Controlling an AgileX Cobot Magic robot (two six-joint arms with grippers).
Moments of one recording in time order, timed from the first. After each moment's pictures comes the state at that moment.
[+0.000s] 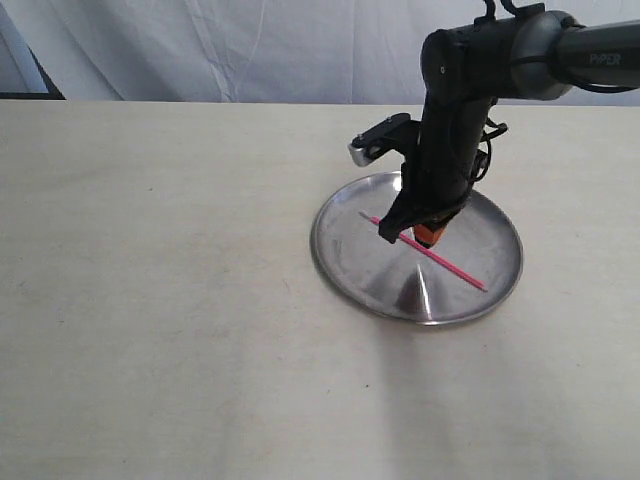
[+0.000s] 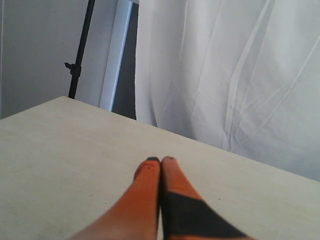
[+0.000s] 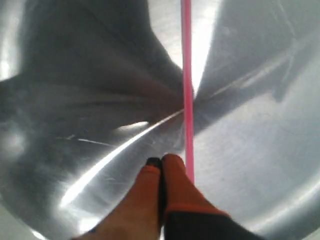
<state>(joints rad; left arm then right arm) 0.02 0.00 0.00 1.02 0.18 -1.27 0.28 2.12 -1.53 0.01 1.05 -0.40</state>
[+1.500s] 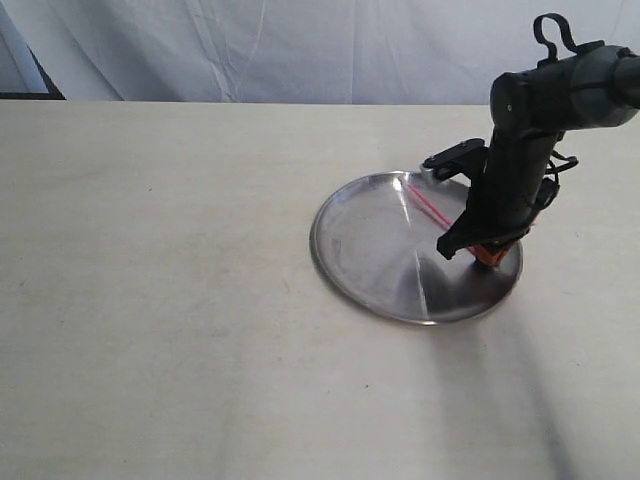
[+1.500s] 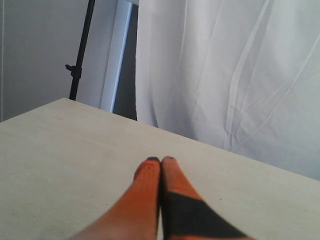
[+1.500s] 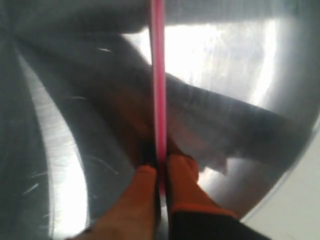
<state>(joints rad) 0.02 0.00 0.00 1.03 0.18 -1.27 0.13 2.13 -1.35 -0.02 0.89 -0.33</state>
